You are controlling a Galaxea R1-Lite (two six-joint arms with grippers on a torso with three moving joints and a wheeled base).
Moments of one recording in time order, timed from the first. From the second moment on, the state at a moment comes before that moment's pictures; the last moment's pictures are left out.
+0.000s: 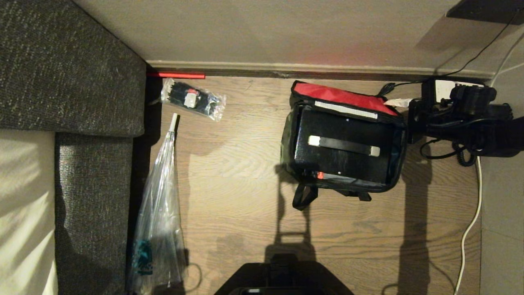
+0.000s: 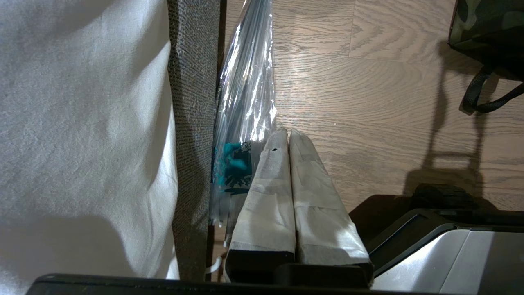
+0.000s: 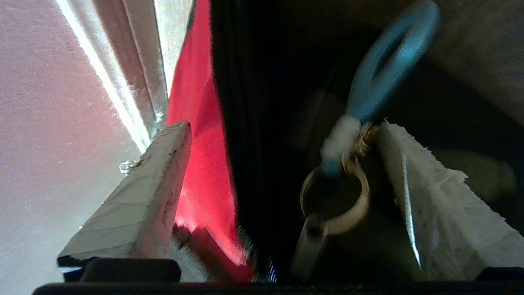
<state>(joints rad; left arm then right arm) 0.00 0.00 0.00 0.00 0.00 0.01 -0.19 2.17 -1.52 -0.51 0.63 1.26</state>
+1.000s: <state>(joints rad) 0.00 0.00 0.00 0.00 0.00 0.01 -0.21 2.18 -1.55 -0.65 0.62 1.30</state>
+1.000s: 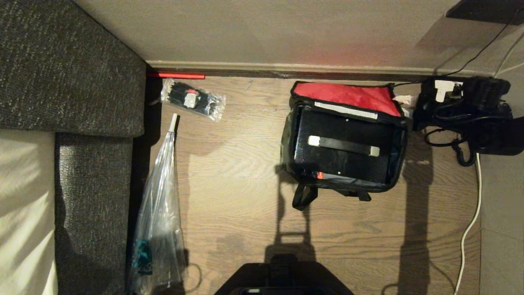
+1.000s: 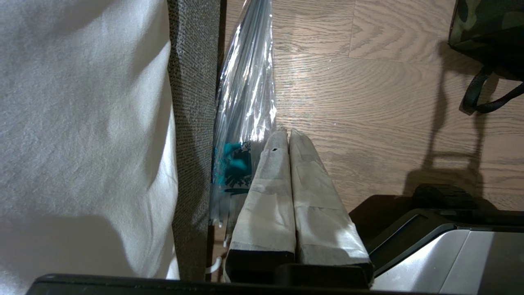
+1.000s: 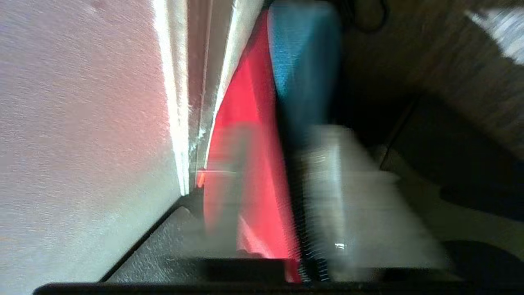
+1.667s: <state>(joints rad) 0.00 0.00 0.00 0.00 0.00 0.01 -0.23 2.02 -1.39 -0.66 0.66 1.27</state>
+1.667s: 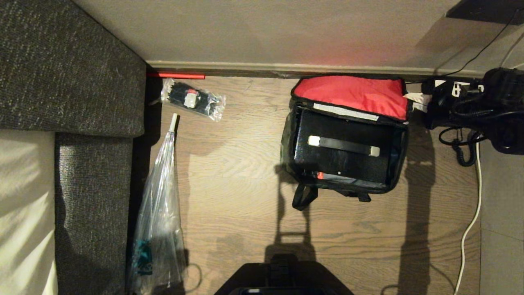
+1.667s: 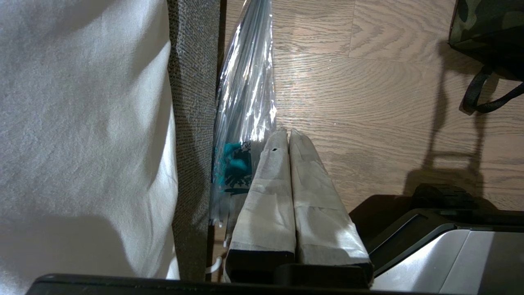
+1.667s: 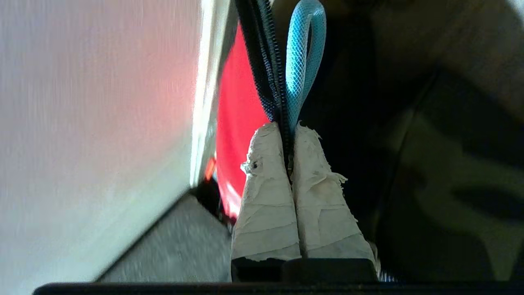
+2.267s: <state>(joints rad) 0.00 0.00 0.00 0.00 0.00 0.01 -0.21 1.83 -1.08 -0.65 0.75 0.88</state>
